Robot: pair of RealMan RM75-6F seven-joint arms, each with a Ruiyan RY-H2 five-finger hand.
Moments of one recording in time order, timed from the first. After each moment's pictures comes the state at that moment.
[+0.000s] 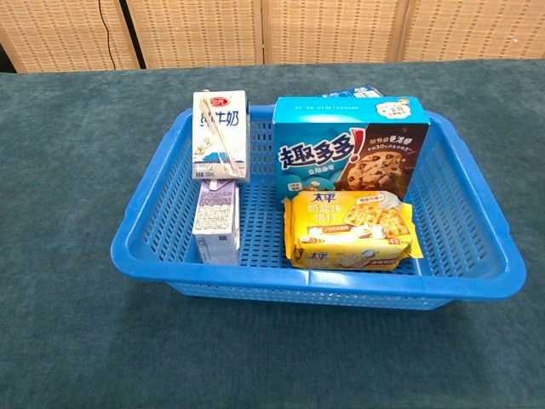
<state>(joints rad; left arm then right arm) -0.54 -0.95 -0.12 -1.98 1.23 1.24 0.13 0.48 -1.09 0.16 -1.25 -1.64 1.30 0.36</state>
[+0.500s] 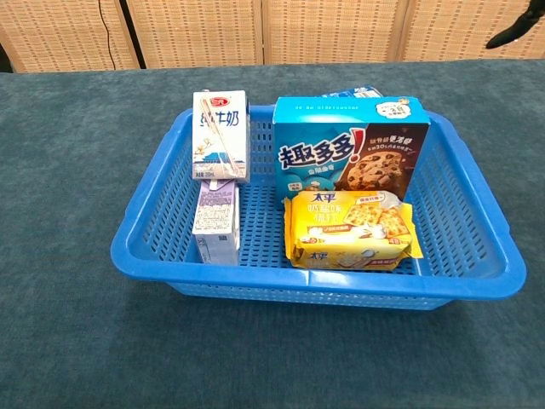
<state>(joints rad) -0.33 -0.96 -0.05 -1.95 1.25 1.42 0.13 0.83 -1.17 0.17 -1.15 -1.67 0.93 0.47</state>
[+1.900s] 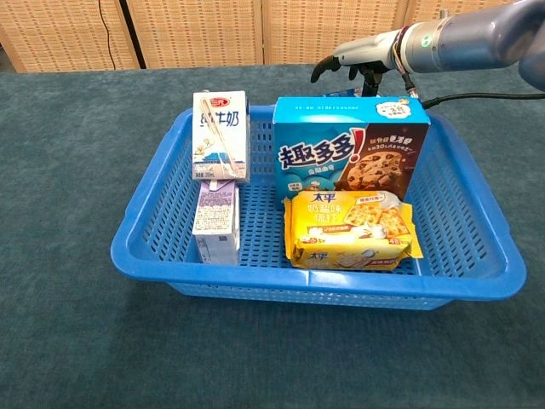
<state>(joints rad) -0.26 -0.97 -0.14 -1.89 1.10 1.36 0.12 1.24 -1.80 0.00 -0.39 -1.63 0.47 0.79</state>
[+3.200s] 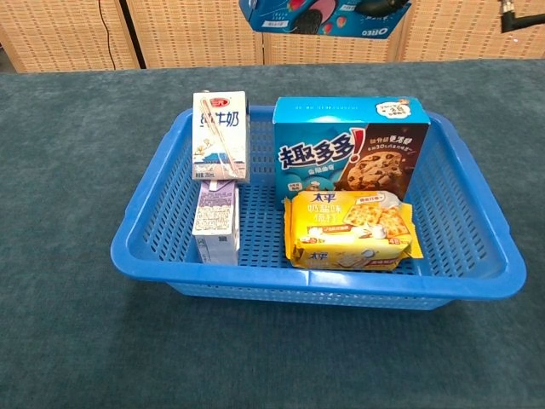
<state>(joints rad) -0.25 -0.95 -0.15 -1.90 1.14 1.32 0.09 1.07 -1.41 0.04 -0.90 -1.61 1.09 0.66</state>
